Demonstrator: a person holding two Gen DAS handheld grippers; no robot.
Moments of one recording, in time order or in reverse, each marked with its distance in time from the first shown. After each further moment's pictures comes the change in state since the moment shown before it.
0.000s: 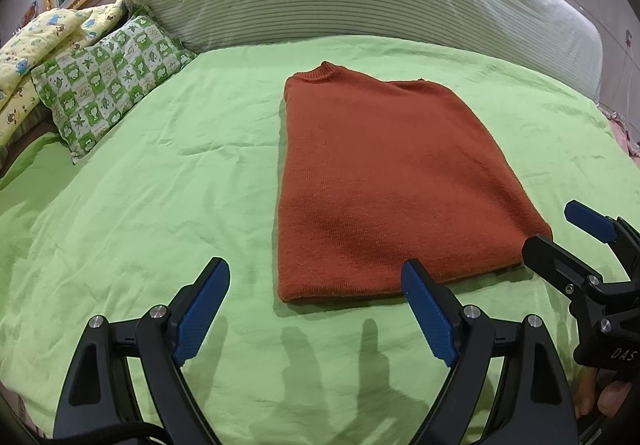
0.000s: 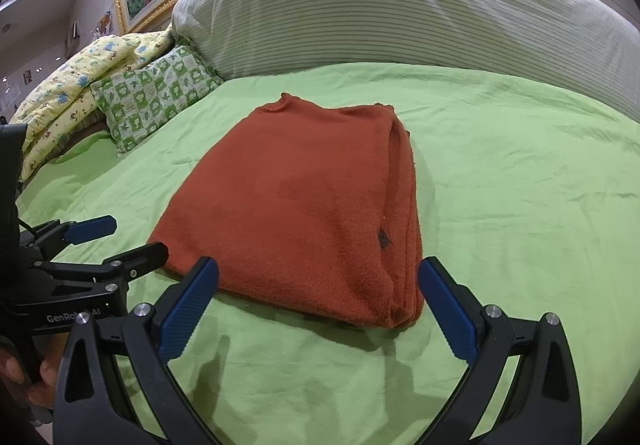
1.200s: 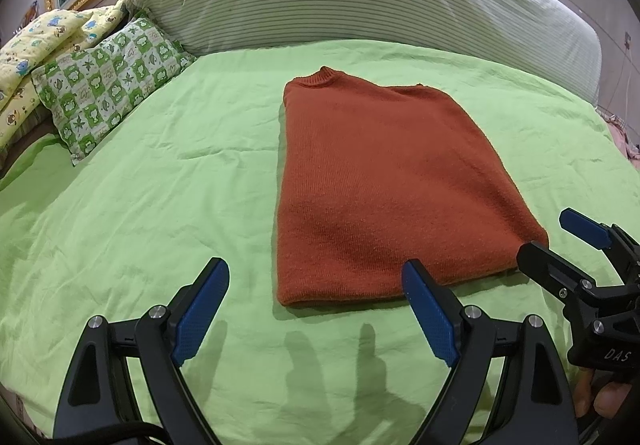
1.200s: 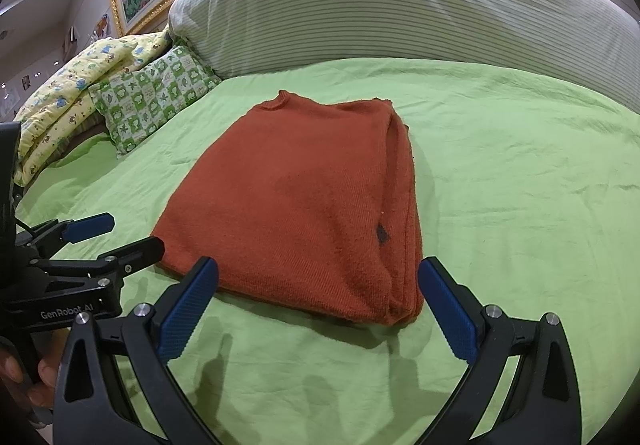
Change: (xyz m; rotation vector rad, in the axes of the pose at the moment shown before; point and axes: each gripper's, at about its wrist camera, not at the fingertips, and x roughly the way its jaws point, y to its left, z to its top) left arm -0.003 -0.002 0.001 -0.003 -0.009 -0.002; right arm 0.000 -0.001 -0.004 0.019 0.003 0.002
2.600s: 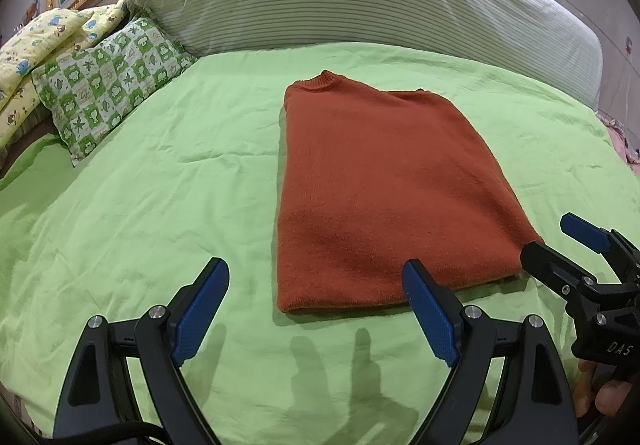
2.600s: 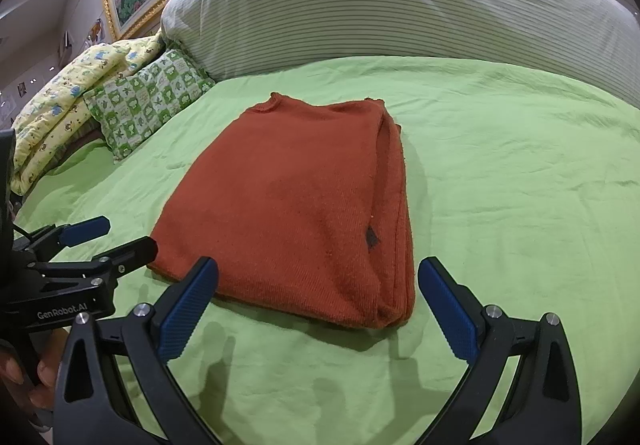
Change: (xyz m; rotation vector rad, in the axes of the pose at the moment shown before) left arm -0.003 -0.001 0.004 -0.015 -0.002 0.001; right arm 0.001 -0.012 0.007 0.024 0.015 0.005
